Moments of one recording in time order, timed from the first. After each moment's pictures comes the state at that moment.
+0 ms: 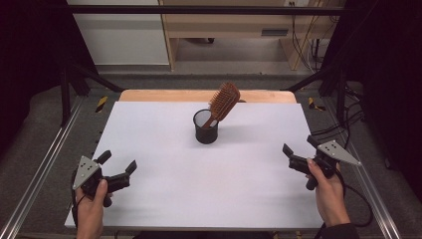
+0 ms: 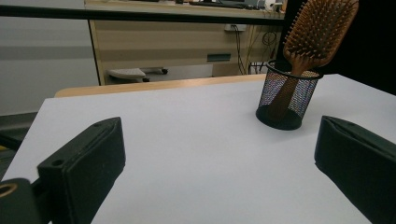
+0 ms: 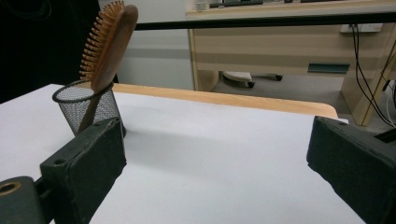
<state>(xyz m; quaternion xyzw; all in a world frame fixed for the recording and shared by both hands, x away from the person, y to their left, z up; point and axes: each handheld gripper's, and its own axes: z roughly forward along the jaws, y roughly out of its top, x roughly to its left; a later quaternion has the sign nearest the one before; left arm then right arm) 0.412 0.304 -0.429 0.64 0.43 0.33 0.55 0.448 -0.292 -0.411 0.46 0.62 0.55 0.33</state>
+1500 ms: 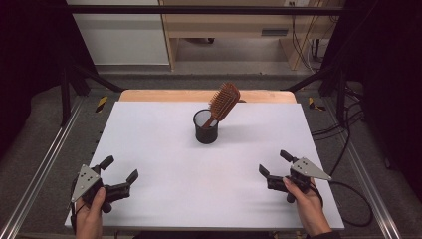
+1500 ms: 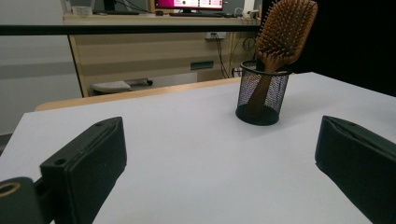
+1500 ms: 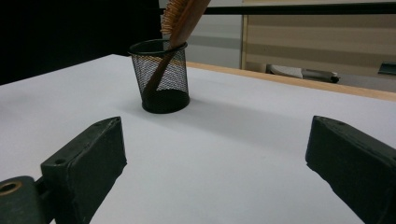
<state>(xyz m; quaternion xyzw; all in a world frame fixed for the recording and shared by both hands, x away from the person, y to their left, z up) 0.394 0.303 -0.436 0.65 0.39 0.33 0.57 0.432 -0.242 -0.459 0.38 0.67 0.57 0.28</state>
